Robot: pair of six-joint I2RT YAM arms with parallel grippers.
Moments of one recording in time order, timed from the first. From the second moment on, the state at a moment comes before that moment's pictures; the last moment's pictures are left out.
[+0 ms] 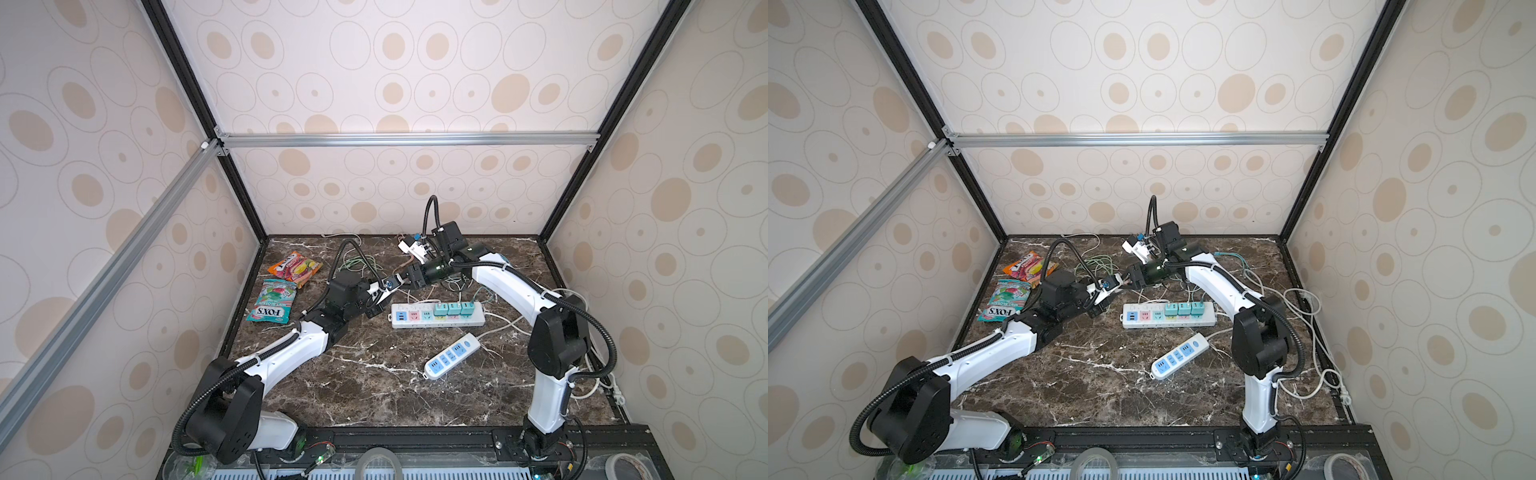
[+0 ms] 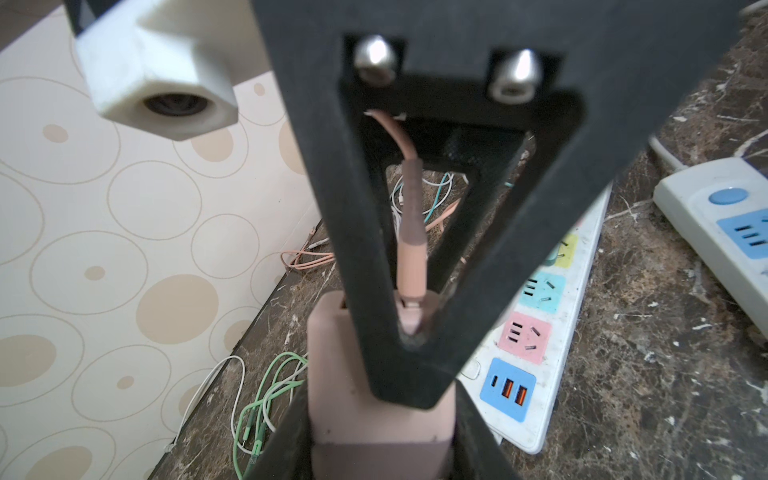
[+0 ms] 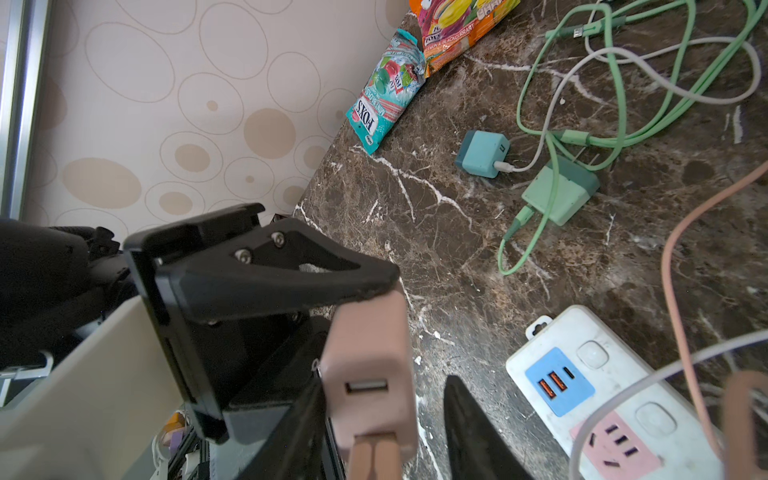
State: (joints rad) left arm -0.52 1.36 0.81 0.18 0.21 0.64; right arm 0.50 1.92 1.71 -0.69 -0.86 0.15
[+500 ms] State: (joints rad) left arm -0.52 1.36 0.78 0.22 0.22 0.57; right arm 0.50 1.90 1.71 -0.73 -0.80 0.03
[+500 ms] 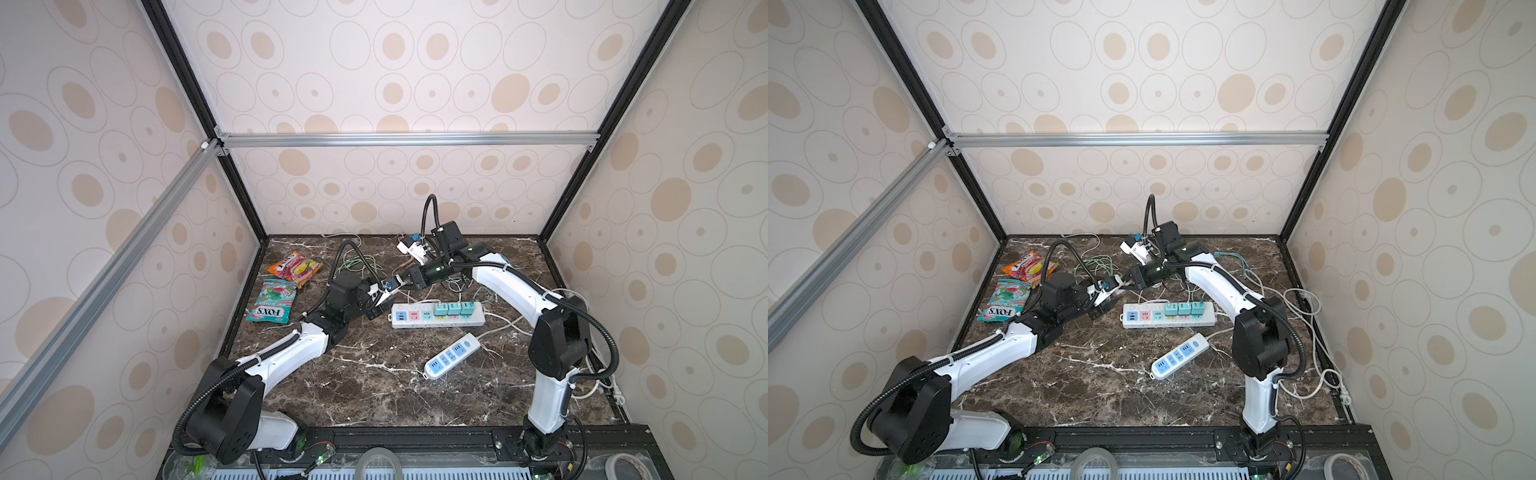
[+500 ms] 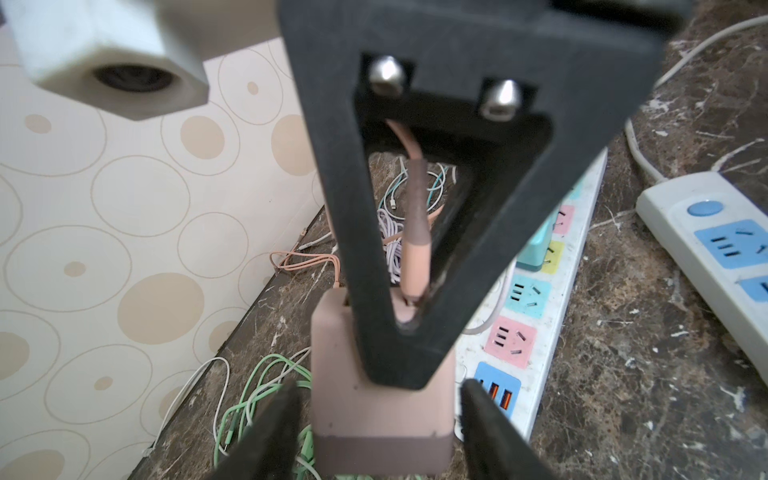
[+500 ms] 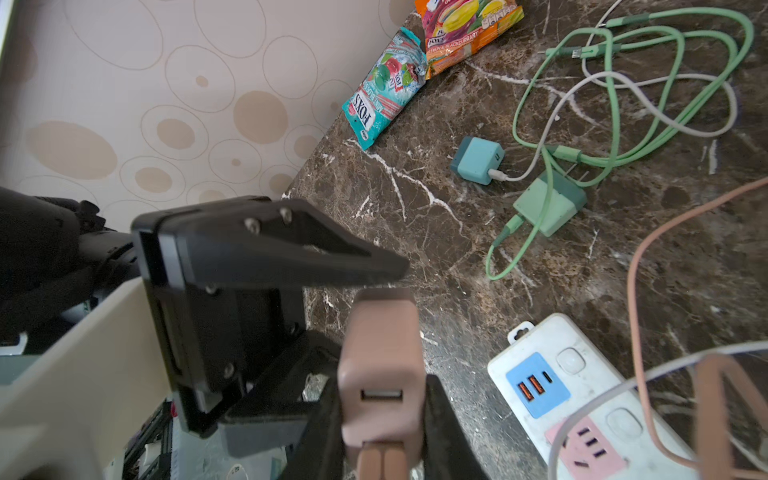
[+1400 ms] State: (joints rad) left arm -0.47 1.43 0.64 0.33 -0.06 -0.15; right arm 0.59 1.79 1.62 -1.00 -0.60 -0.74
